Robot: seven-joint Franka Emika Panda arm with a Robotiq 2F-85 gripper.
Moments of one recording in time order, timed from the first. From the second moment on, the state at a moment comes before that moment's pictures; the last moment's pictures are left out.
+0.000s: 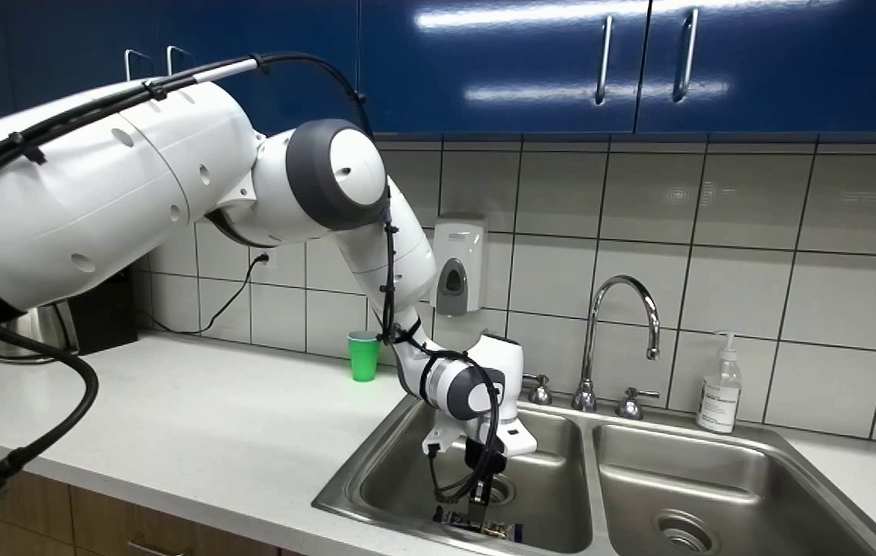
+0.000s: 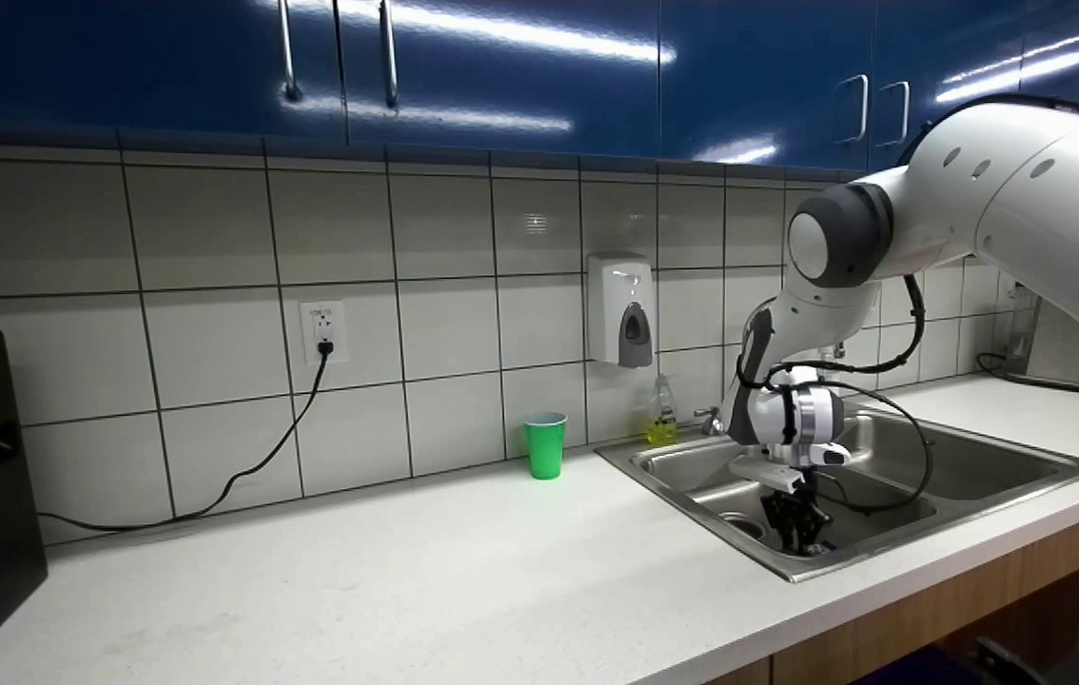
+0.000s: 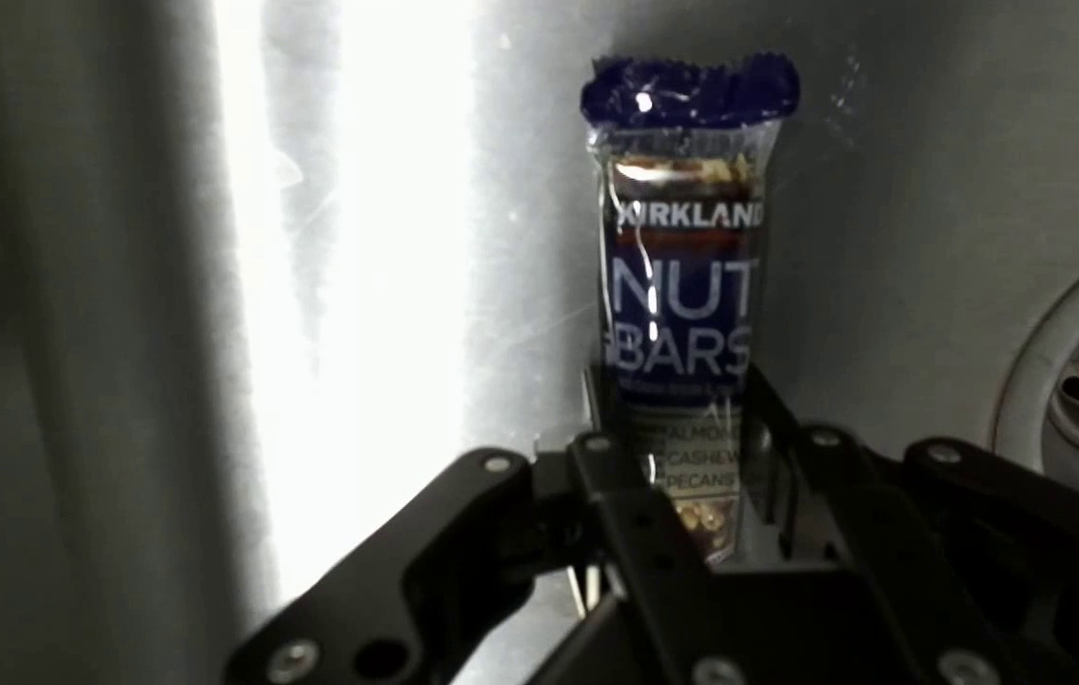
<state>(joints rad) -0.20 1.00 -0.26 -1.64 0.35 2.49 0.84</state>
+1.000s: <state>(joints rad) -0.13 0.83 -0.29 -1.67 0.26 2.49 0.84</state>
